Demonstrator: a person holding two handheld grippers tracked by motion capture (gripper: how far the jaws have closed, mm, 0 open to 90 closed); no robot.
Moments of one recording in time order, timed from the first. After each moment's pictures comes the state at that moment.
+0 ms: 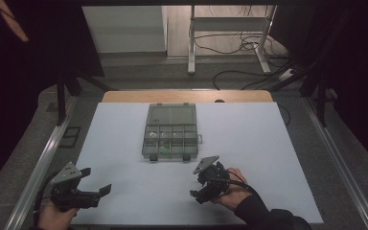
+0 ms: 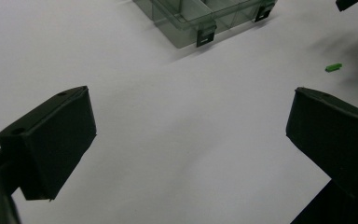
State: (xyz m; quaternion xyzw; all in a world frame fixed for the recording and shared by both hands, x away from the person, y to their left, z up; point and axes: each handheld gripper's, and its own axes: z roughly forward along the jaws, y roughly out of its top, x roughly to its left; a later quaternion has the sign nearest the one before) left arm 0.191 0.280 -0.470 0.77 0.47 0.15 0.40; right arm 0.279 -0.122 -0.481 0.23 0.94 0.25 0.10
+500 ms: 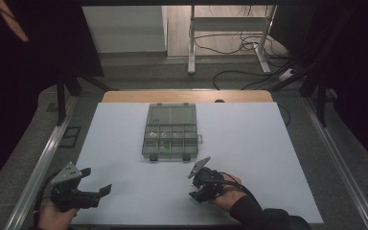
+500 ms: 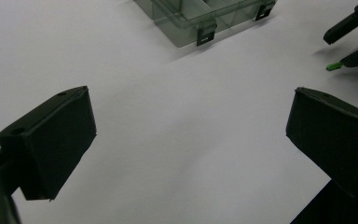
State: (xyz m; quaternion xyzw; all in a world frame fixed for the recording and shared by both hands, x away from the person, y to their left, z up) left arm 0.191 0.280 -0.470 0.77 0.47 0.15 0.40; right arm 0.282 -0.110 -0.498 0.19 0.96 0.21 0.04
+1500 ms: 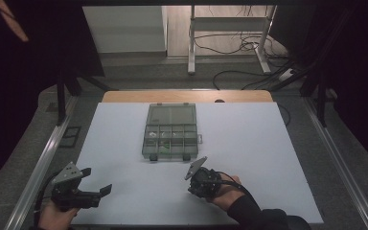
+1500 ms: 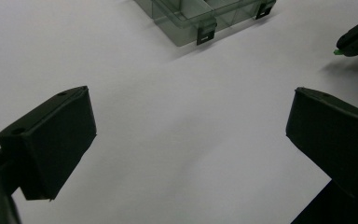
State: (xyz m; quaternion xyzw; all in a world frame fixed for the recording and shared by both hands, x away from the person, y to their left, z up) left arm 0.192 0.278 -0.470 0.77 0.47 0.15 0.40; right arm 0.279 -0.104 -0.484 0.15 0.96 0.22 0.04
